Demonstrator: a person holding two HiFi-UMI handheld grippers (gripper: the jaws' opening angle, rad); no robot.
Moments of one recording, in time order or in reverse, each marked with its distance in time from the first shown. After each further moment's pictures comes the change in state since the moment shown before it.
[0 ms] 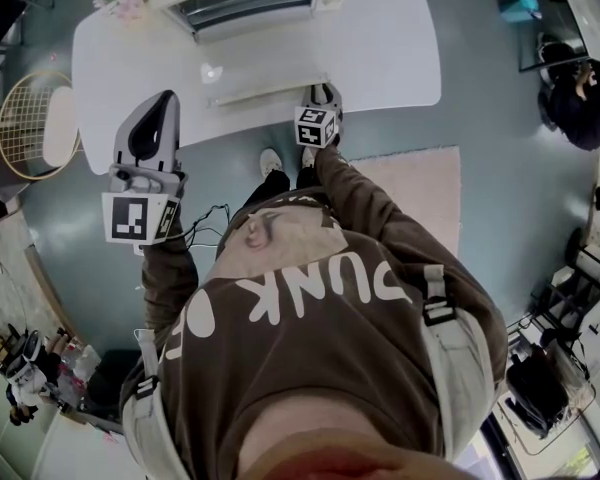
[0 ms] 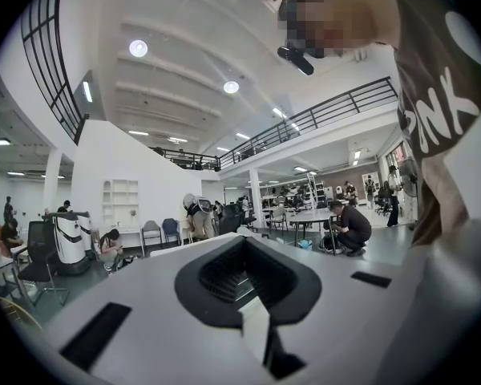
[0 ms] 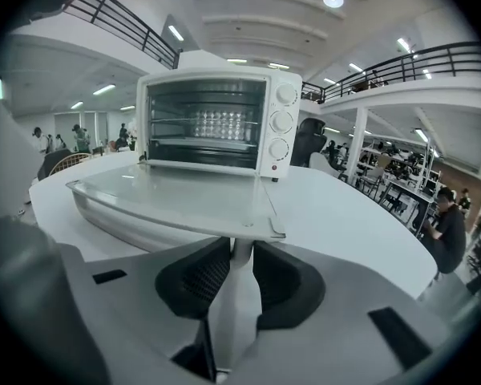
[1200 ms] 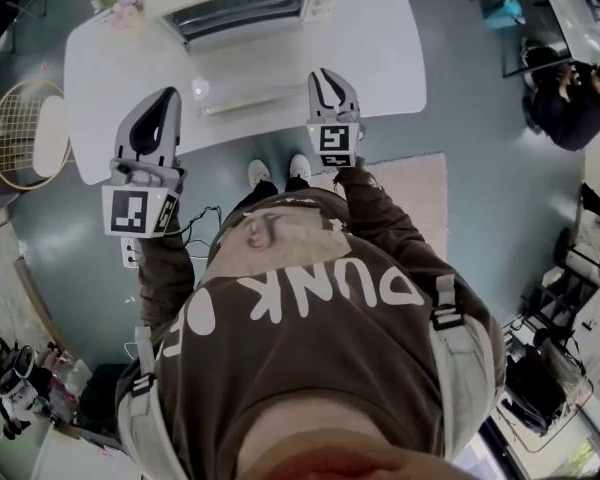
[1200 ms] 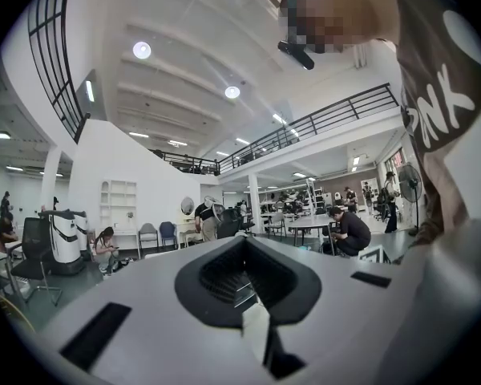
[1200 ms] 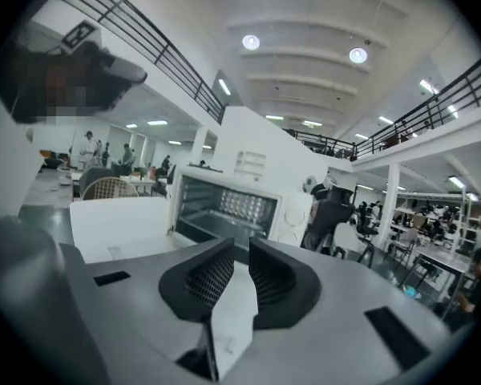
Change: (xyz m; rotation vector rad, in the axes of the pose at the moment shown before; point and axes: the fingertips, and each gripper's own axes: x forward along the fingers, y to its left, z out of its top) left arm 0.011 -0.001 0.002 -0.020 -0.044 -0.011; right arm -0.114 -0.021 0.165 -0.229 -0.388 0.181
